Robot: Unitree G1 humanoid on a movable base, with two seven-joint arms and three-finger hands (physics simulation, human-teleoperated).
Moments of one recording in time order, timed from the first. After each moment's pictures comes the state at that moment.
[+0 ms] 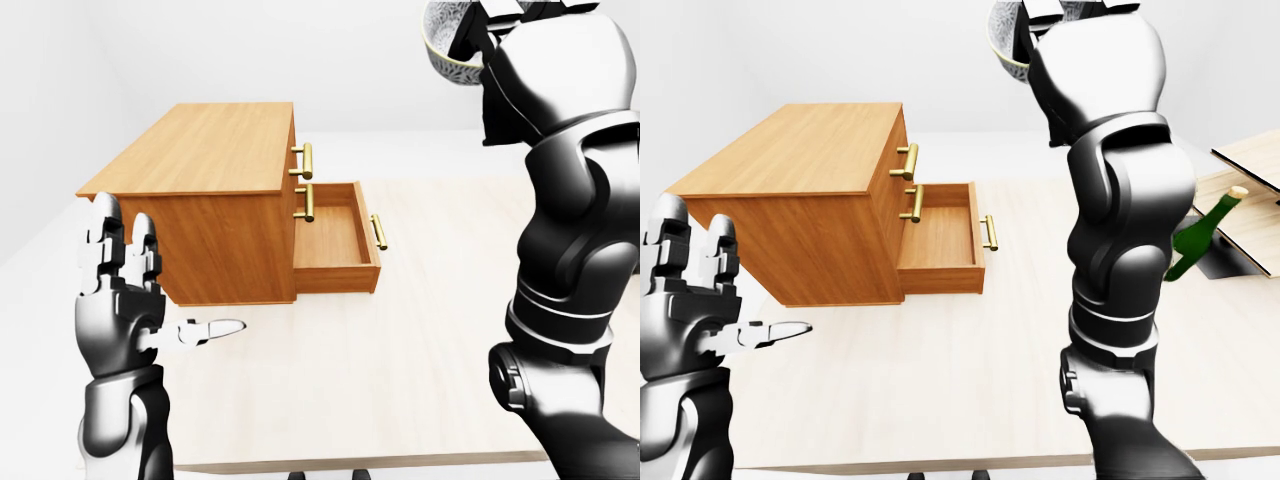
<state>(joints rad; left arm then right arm) 0.12 0.02 0.30 -0.68 -0.21 0.09 -0.11 -0.87 -0.35 -0.11 -0.37 -1.35 0.09 0.70</state>
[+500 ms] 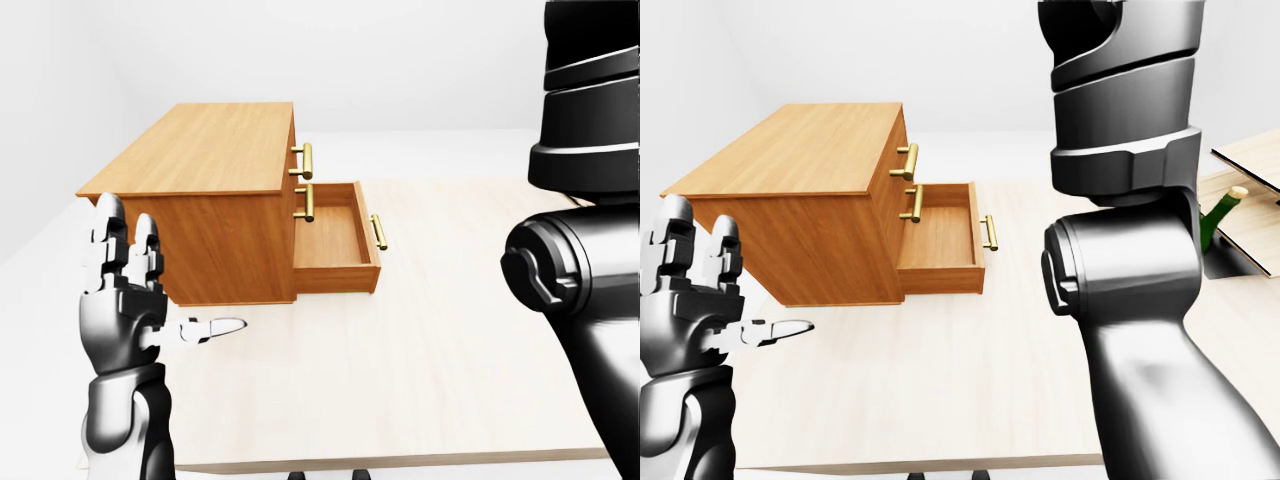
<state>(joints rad) 0.12 0.02 0.30 -0.66 -0.20 0.09 -0.10 -1.70 -0.36 -0.03 0.53 -1.25 0.06 0.70</state>
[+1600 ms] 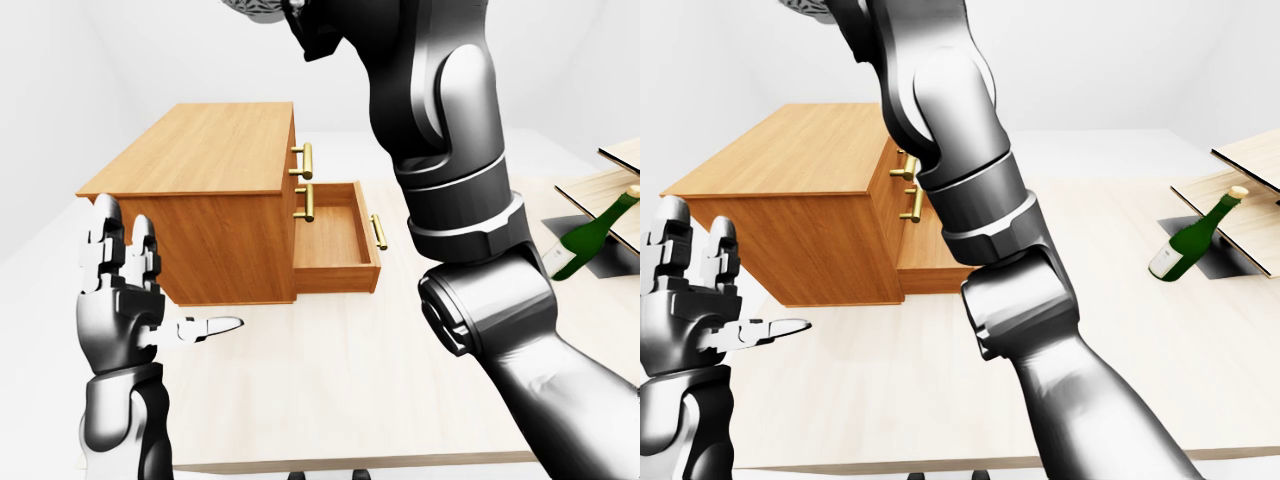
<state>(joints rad) 0.11 0.03 0.31 -0.65 -0.21 0.09 -0.10 -1.60 -0.04 0.08 0.40 -1.26 0.08 0.70</state>
